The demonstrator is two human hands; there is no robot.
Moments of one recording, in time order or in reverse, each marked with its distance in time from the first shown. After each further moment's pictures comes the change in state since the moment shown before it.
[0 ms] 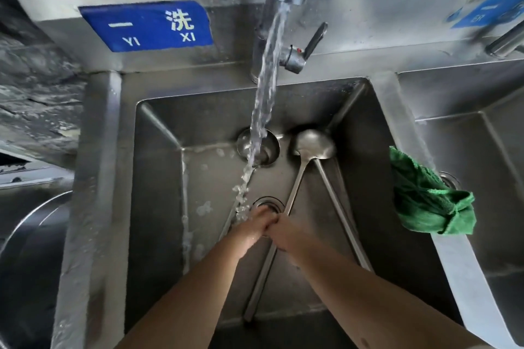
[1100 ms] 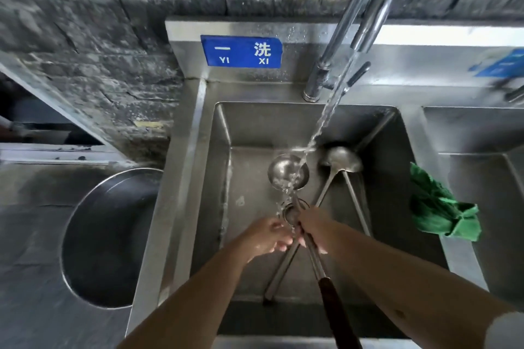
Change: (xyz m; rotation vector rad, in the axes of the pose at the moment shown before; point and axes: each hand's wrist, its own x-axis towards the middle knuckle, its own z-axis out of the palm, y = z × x) left_hand -0.115 -0.028 -0.048 0.087 -0.069 0.109; right_hand -0.090 -0.052 0.011 0.129 0.016 0.144
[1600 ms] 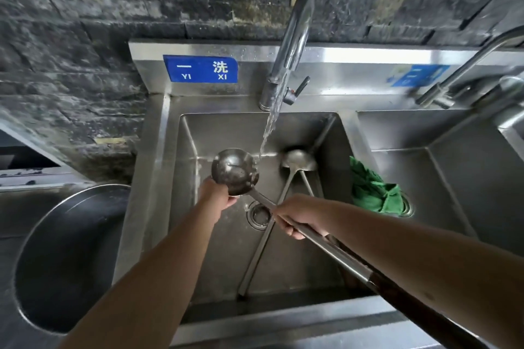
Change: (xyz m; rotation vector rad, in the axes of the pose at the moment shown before) left_hand -0.002 0.066 -0.029 -0.480 0.555 0.049; right_hand -0.112 -0.019 -0.068 -0.314 -0.242 -0.095
